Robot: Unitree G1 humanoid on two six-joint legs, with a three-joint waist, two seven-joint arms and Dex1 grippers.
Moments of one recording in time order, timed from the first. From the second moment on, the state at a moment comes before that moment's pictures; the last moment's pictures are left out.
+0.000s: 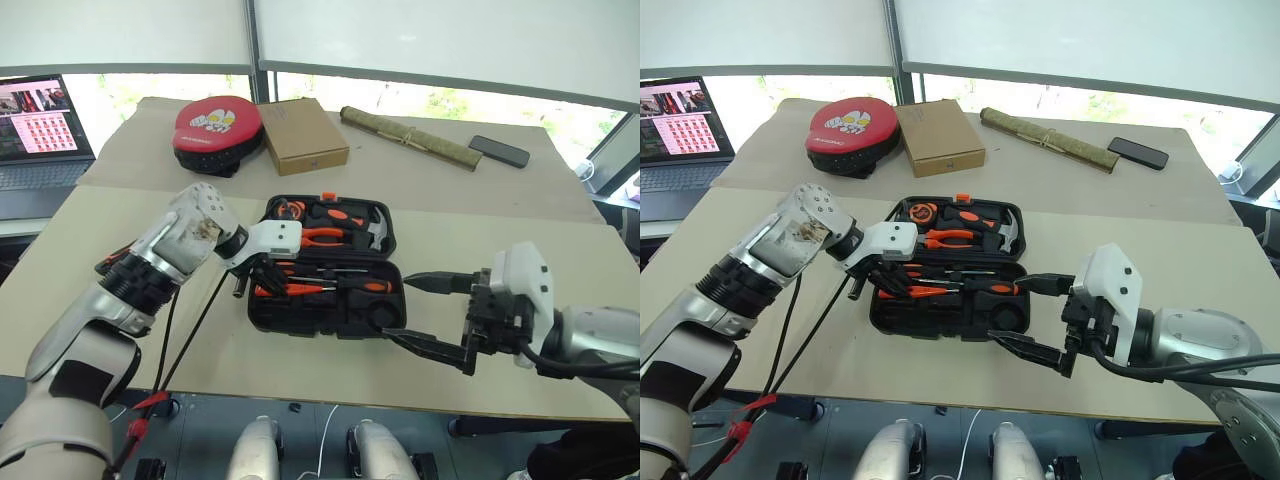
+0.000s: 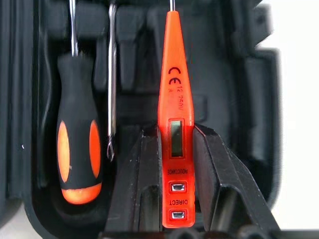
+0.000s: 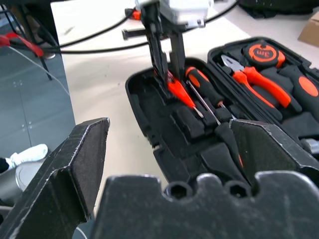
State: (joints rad) left arm -1.02 0.70 -0.61 0.23 0.02 0.55 -1.52; right arm -0.07 -0.92 -0.30 -0.84 0.99 0.84 0.64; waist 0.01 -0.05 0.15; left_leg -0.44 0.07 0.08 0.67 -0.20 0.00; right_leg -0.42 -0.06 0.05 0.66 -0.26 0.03
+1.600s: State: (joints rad) left arm -0.64 0.57 -0.16 0.22 -0.25 0.39 -1.33; right arm -0.02 -0.92 -0.28 -0.81 0.95 0.79 0.63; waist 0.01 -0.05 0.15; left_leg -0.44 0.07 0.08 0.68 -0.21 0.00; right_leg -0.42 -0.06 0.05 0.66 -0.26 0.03
